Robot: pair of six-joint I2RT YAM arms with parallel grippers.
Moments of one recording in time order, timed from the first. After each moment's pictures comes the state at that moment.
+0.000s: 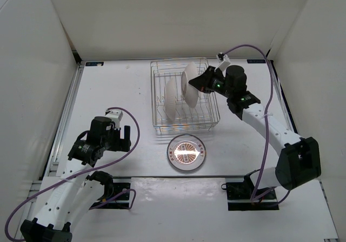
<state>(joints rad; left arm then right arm) -0.31 0.66 0.66 -0.85 -0.01 -0.15 0.44 1.38 1.06 0.14 -0.37 0.65</state>
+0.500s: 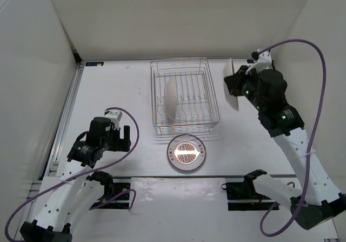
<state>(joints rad) -0.31 0.65 0.66 -0.85 -0.02 -0.15 0.42 1.03 1.29 -0.40 -0.06 0.33</state>
